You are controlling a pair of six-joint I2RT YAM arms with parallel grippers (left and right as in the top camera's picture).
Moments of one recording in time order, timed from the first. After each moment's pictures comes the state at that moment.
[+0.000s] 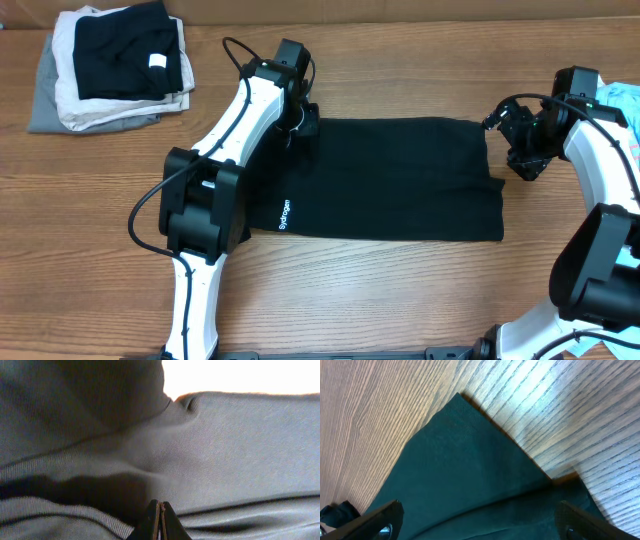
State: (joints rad) left arm -0.33 2.32 1.94 -1.02 0.20 -0.37; right arm -0.26 1.84 1.38 -0.81 -0.29 0.62
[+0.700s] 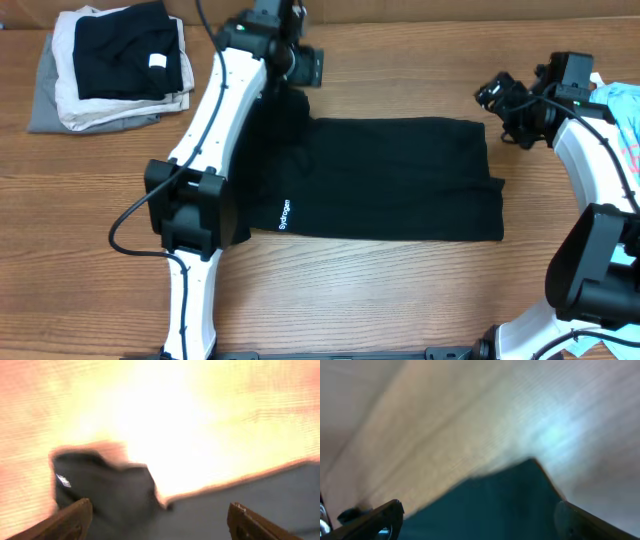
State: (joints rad) left arm -0.26 2.33 2.28 -0.95 0.14 -0.16; right arm -0.21 1.84 1.38 -0.49 -0.29 0.53
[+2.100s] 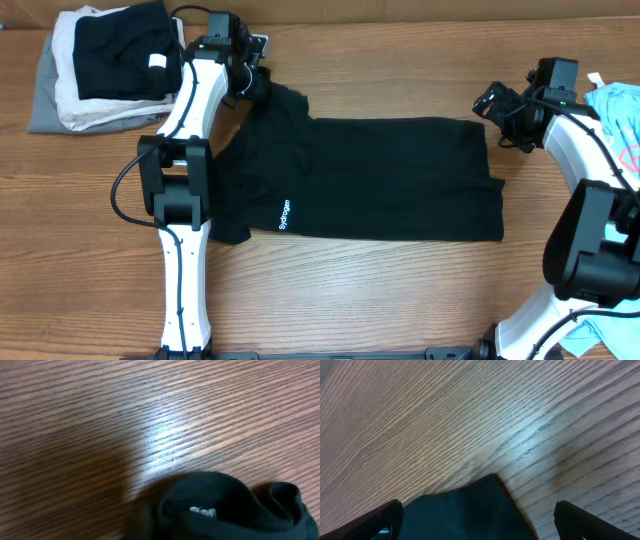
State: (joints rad) left arm -0.09 2.60 2.28 -0.84 0.29 0.11; right arm -0.21 1.94 1.38 -0.47 -0.18 0.46
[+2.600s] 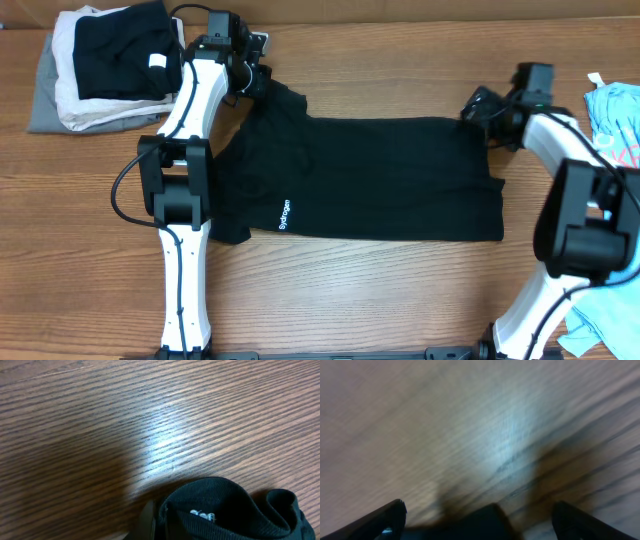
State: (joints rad) left arm -0.09 2.60 2.28 -0.81 0.29 0.11; right arm -0.16 2.08 1.37 -0.34 -0.10 0.46
